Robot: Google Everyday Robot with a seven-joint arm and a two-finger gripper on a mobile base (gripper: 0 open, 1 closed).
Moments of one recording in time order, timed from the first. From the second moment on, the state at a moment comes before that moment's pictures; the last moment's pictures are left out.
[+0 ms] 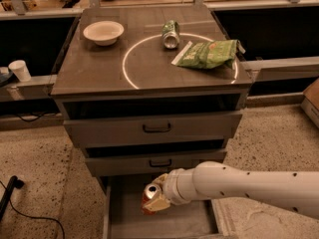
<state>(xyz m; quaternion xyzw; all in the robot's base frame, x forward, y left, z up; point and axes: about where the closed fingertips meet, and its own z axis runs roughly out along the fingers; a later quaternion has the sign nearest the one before) 0.441 0.012 0.533 -0.54 0.76 0.20 0.30</state>
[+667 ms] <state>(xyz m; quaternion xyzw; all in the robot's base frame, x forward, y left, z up) 0.451 -0.010 0.486 -0.51 0.79 0.19 0.30</state>
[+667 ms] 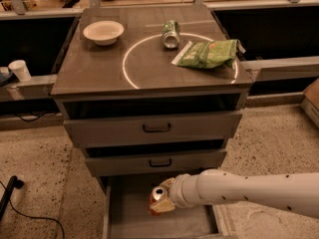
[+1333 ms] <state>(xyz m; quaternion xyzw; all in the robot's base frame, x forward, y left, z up) 0.496 -0.029 0.398 -0.49 0.77 0.17 0.37</state>
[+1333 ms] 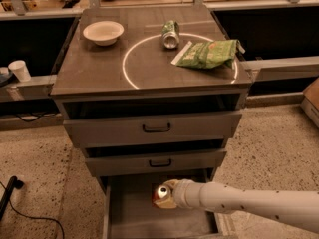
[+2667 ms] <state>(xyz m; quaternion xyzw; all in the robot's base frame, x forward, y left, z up) 0.498 0.009 0.237 -0.47 0.80 0.26 0.27</state>
